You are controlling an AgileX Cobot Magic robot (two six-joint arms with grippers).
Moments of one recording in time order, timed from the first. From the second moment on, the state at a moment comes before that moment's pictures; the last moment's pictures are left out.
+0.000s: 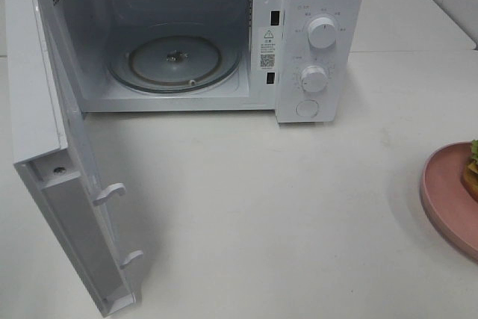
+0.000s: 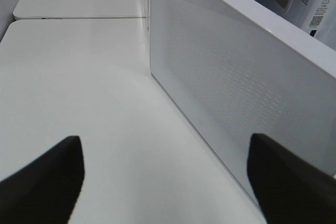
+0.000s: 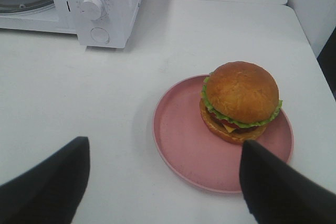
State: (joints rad) left arm -0.09 0.15 -0.57 -0.10 0.95 0.05; right arm 0.13 0.00 -0.51 -0.07 1.01 0.08
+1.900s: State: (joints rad) left arm -0.09 1.24 -0.22 0.28 -0.72 -0.20; right arm 0.13 0.00 -0.51 -0.07 1.01 0.08
